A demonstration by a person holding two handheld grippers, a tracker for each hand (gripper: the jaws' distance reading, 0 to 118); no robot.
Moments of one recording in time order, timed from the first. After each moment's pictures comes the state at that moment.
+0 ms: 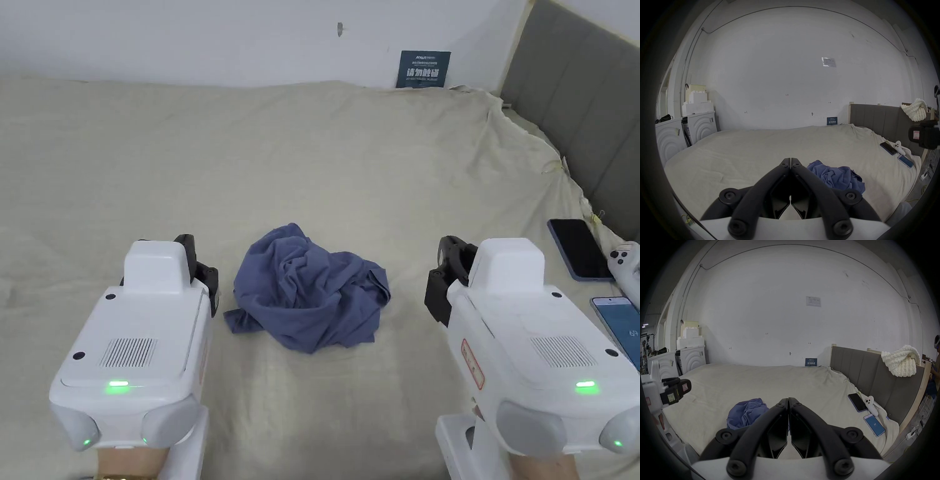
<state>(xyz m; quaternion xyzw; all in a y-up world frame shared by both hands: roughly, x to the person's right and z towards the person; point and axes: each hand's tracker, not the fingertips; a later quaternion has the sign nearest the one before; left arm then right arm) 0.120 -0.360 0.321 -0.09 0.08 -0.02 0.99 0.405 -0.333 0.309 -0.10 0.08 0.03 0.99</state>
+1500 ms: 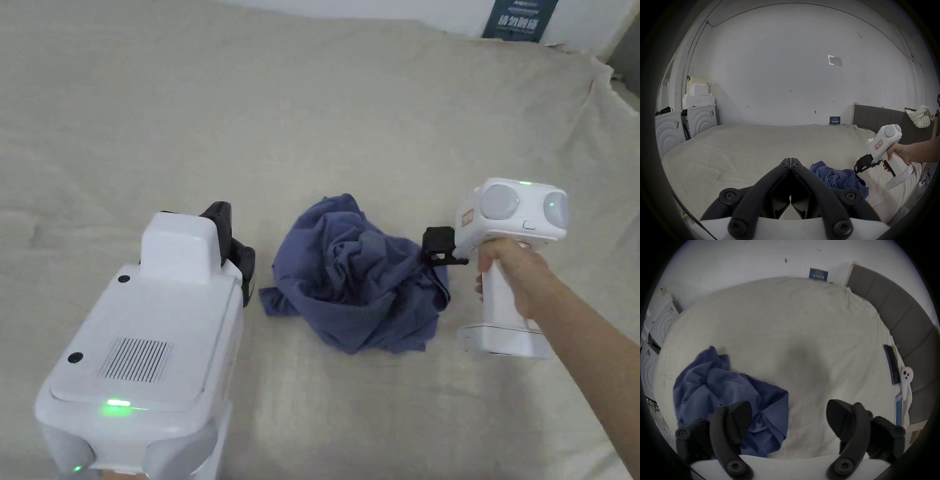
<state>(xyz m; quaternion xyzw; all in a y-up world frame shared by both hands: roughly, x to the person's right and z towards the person) 0.106 -0.362 0.291 -0.11 0.09 0.00 0.99 0.365 -0.439 0.006 -0.54 0.04 0.05 0.84</state>
